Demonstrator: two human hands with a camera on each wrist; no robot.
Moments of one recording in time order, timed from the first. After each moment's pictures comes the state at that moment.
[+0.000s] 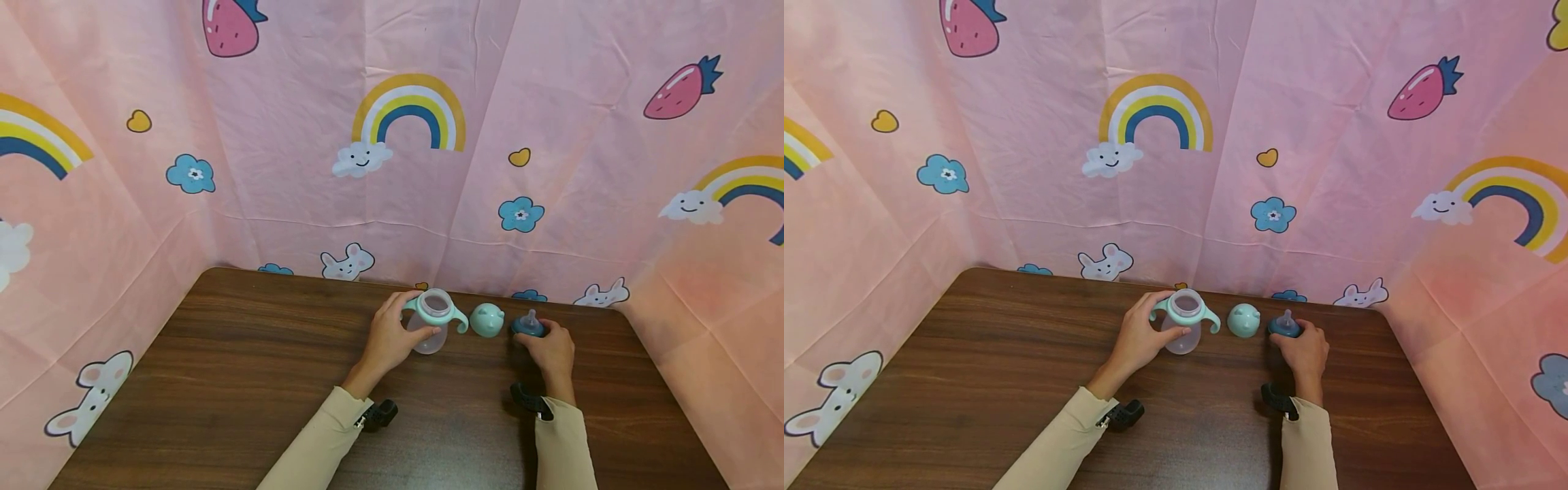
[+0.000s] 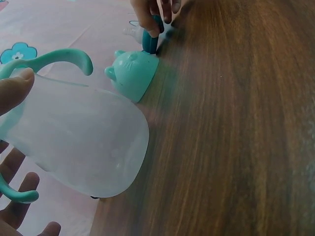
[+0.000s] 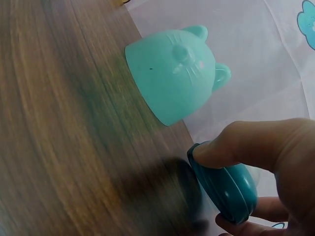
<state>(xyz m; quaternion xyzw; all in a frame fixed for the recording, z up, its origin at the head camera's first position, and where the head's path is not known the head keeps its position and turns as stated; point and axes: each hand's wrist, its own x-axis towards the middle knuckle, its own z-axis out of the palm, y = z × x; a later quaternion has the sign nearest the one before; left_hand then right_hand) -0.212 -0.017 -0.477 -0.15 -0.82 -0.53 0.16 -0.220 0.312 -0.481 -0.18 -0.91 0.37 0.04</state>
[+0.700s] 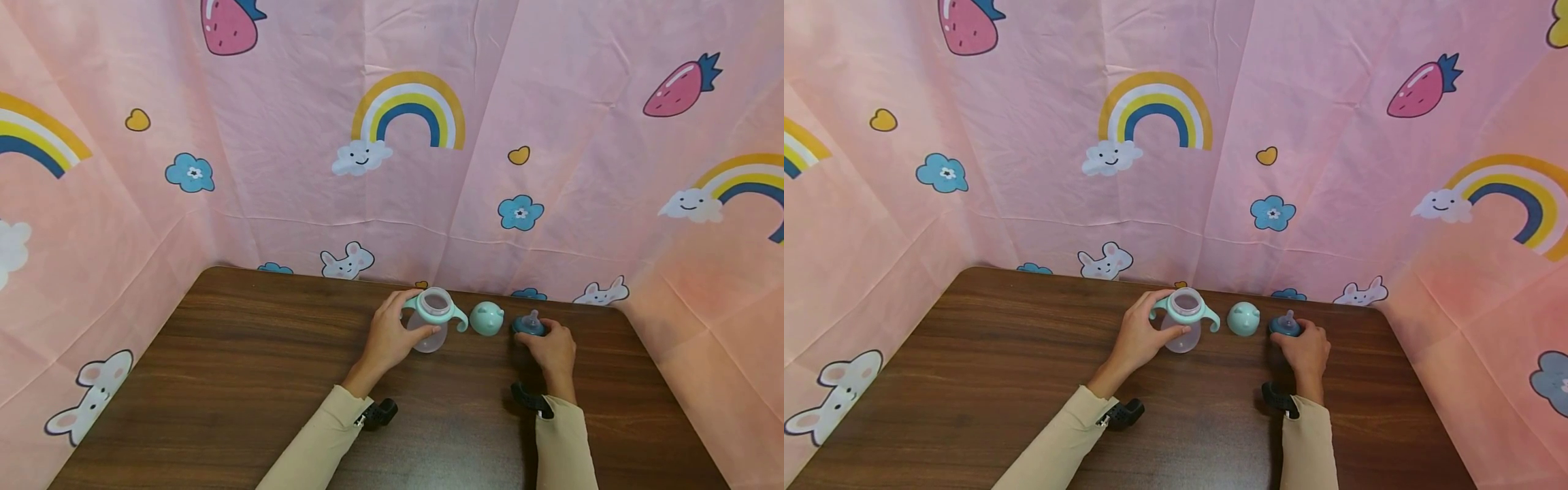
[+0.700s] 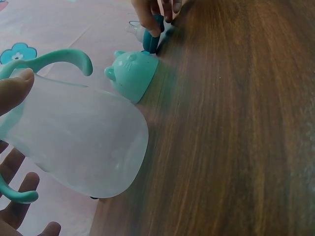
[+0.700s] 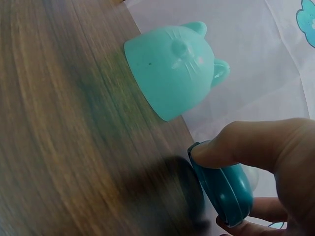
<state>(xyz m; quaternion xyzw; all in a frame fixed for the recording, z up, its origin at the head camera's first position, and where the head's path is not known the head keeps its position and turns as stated) -0.212 -0.017 -0.478 -0.15 -0.82 -0.53 0.16 -0.218 0.313 -0.480 -0.17 -0.91 0.37 0.05</state>
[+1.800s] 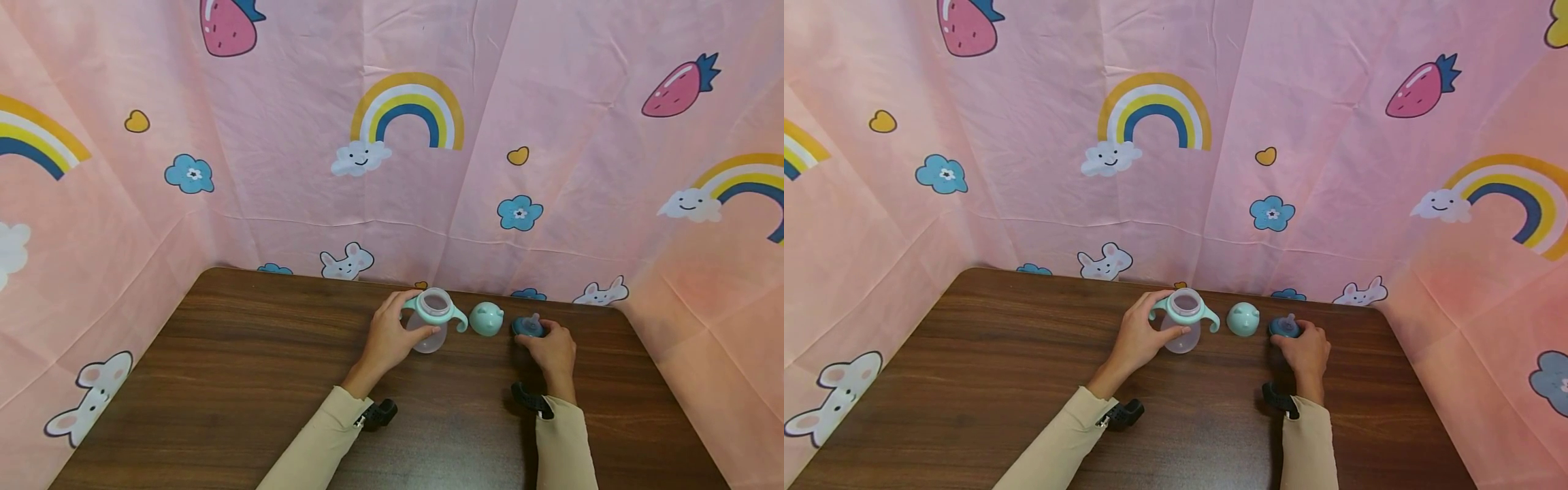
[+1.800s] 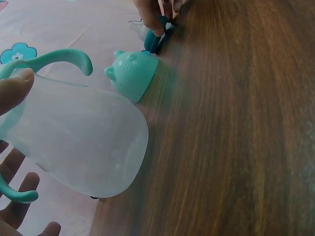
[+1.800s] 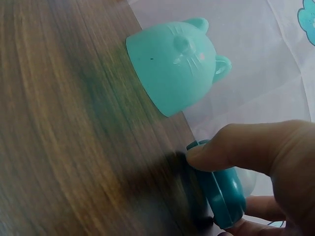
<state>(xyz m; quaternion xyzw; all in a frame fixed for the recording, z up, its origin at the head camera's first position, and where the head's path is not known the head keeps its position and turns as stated) -0.213 -0.017 -0.479 -0.15 -0.82 -0.53 0.16 -0.220 0.315 -0.482 -0.17 -0.92 0.36 0.04</state>
